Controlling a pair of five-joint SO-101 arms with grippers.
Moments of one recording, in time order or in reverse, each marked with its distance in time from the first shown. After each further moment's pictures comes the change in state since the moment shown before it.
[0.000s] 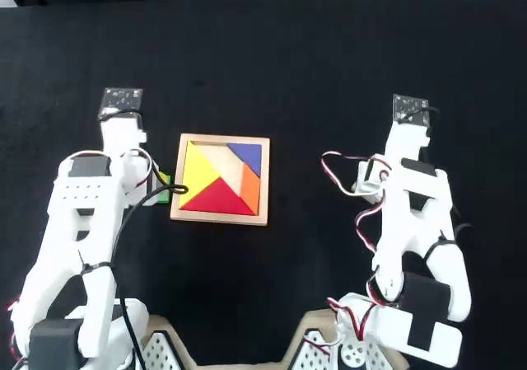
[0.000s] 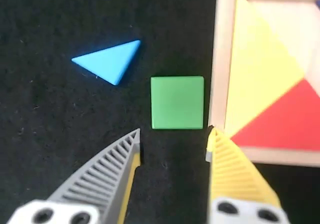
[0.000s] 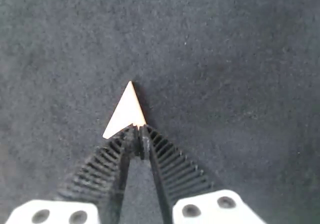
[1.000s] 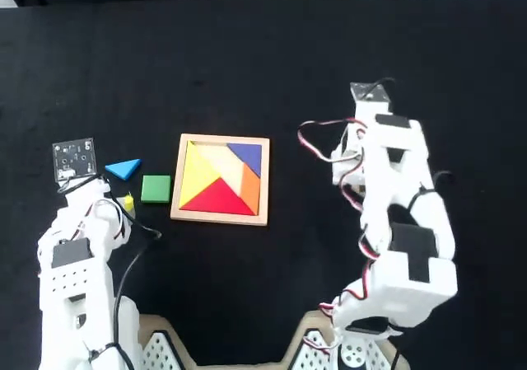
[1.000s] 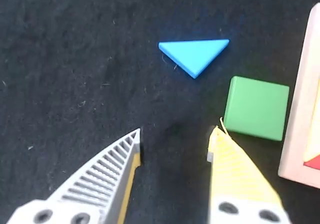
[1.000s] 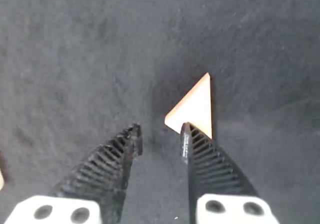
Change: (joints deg) left arm -14.3 -32.4 33.9 -18.7 -3.8; right arm -8.0 19.5 -25.4 22.9 0.1
